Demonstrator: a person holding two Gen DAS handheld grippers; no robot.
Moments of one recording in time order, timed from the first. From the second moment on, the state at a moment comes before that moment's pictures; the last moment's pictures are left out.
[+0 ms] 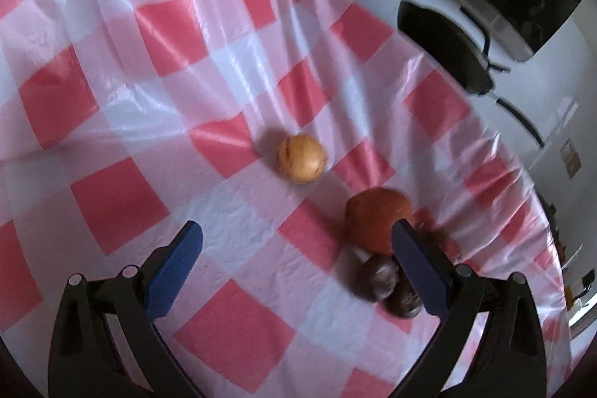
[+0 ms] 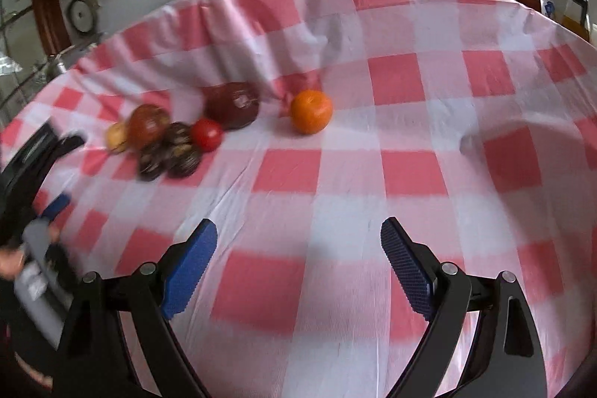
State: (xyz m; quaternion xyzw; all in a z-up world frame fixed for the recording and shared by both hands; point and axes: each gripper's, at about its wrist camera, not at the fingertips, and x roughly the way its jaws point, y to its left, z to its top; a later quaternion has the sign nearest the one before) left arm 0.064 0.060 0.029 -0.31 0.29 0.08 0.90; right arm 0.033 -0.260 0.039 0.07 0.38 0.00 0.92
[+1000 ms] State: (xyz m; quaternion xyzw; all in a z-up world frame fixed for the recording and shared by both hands) left arm 0.063 0.062 0.025 -0.31 0.31 0.05 0.90; right arm 0.083 -0.263 0.015 0.20 0.37 0.01 0.91
